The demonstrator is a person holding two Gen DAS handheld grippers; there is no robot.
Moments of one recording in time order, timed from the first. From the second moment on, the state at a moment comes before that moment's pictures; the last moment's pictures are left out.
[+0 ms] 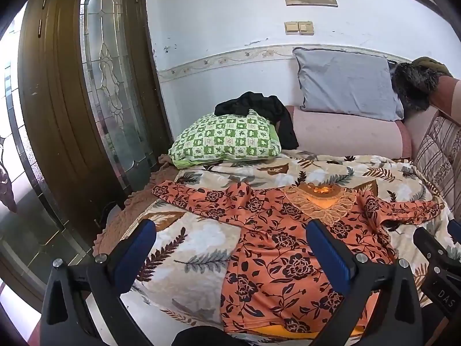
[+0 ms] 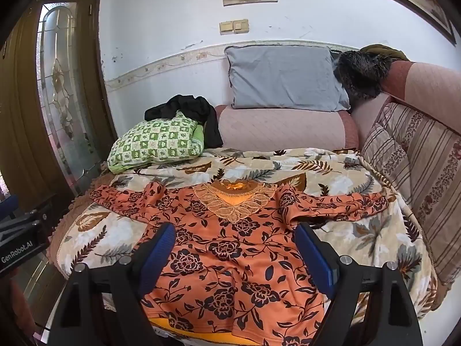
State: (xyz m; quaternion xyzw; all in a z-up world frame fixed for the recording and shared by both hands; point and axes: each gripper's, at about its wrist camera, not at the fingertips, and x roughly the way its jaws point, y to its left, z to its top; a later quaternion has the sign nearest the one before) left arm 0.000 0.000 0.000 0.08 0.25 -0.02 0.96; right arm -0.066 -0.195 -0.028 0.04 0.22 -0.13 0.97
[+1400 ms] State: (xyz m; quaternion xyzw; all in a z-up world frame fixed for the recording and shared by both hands) left arm 0.041 -0.028 -0.030 0.06 0.25 -0.04 0.96; right arm -0.040 -0.229 -0.043 0.06 0.25 -0.16 0.95
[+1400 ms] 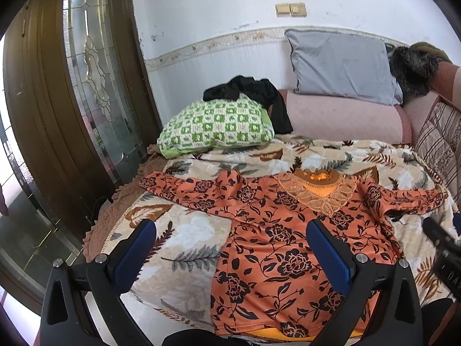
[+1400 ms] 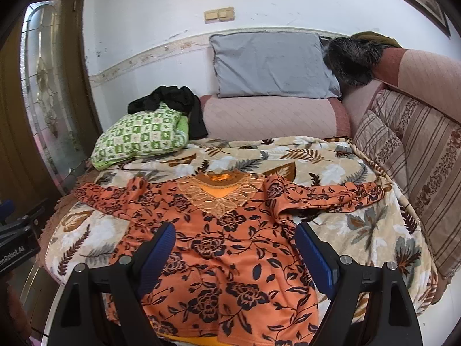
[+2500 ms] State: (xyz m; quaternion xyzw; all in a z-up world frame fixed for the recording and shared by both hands) left arm 0.236 -0.155 -0.172 0.05 0.39 -0.09 0.92; right arm 0.062 -0.541 -0.171 0.38 0.29 -0.23 0.85
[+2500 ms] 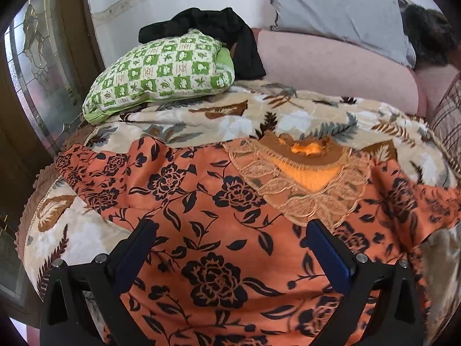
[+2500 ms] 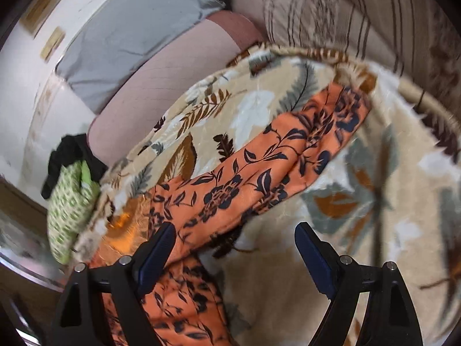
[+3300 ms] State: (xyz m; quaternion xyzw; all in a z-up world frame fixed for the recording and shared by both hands) left arm 0.251 -0.161 -0.214 0.11 0.39 -0.09 0.91; right arm 0.043 -0.694 -0.256 0.58 0.14 -0.31 0.74
